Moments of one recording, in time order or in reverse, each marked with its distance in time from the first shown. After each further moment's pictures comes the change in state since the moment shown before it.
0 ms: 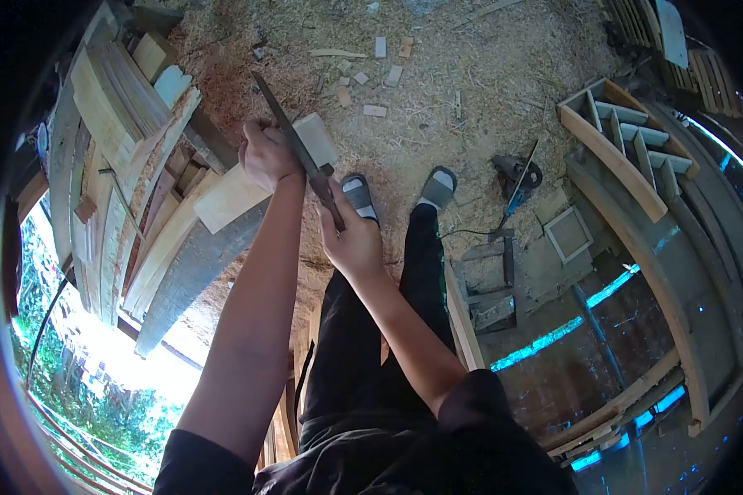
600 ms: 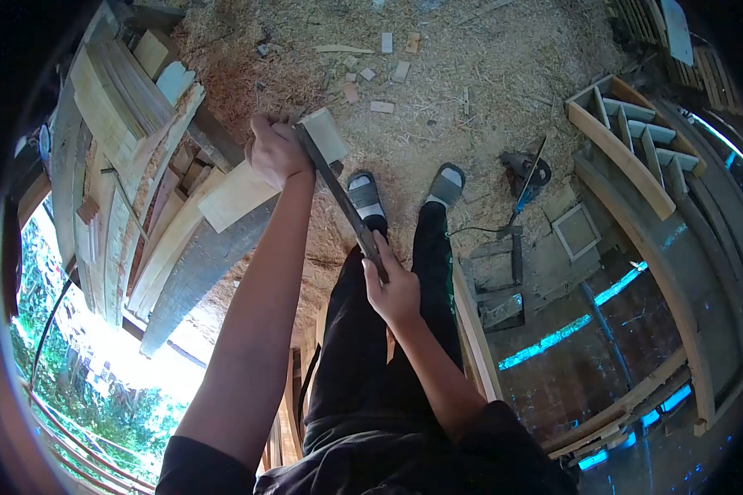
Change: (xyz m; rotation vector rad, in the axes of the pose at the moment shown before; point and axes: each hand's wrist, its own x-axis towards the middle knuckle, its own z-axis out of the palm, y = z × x) left_hand 0.002 0.002 0.000 -0.017 0.022 0.062; right_hand -0.067 0.065 -0.008 0.017 0.177 -0.187
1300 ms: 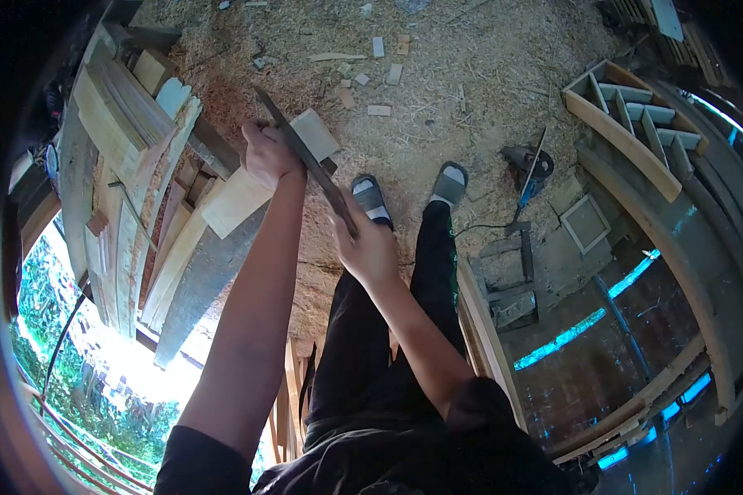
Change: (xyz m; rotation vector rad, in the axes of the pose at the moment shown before) left_hand -0.001 -0.001 0.001 0.067 -0.064 -0.077; right_hand 0.056 -0.030 0.019 0.023 -0.098 0.051
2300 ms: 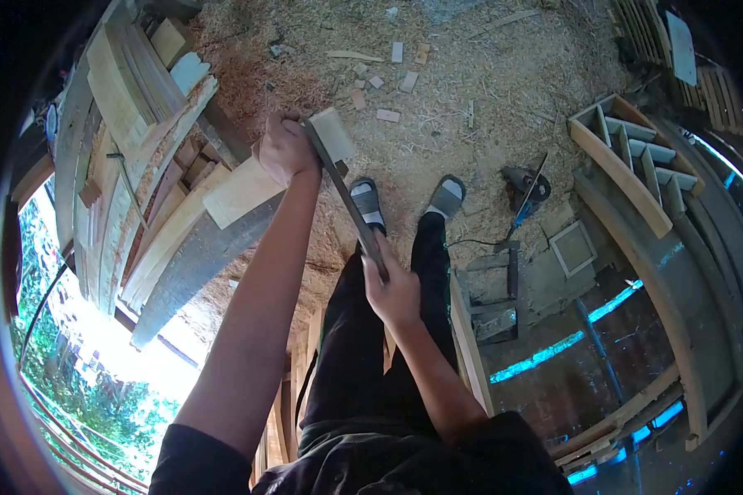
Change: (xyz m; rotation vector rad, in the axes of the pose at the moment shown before) left_hand -0.002 0.000 0.003 -0.092 0.096 0.041; right_hand -0.057 0.023 -0.031 0.012 -0.004 0.066
